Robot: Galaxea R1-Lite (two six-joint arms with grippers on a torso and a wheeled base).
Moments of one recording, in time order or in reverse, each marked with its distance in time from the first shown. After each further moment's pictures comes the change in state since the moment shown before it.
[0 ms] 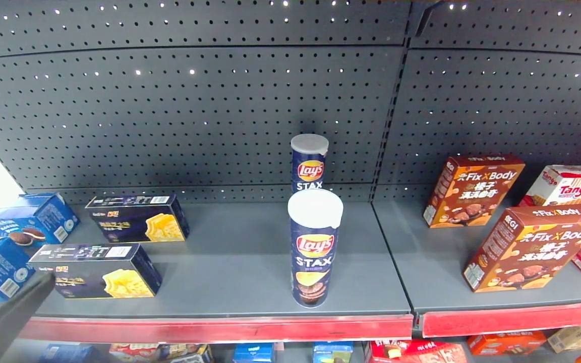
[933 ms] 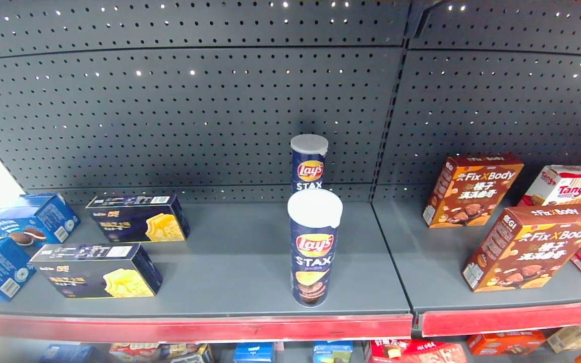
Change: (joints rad) left arm 0.367 -0.579 0.344 0.275 -0.114 -0.126; right arm 0.000 0.000 0.000 0.000 0.000 0.000
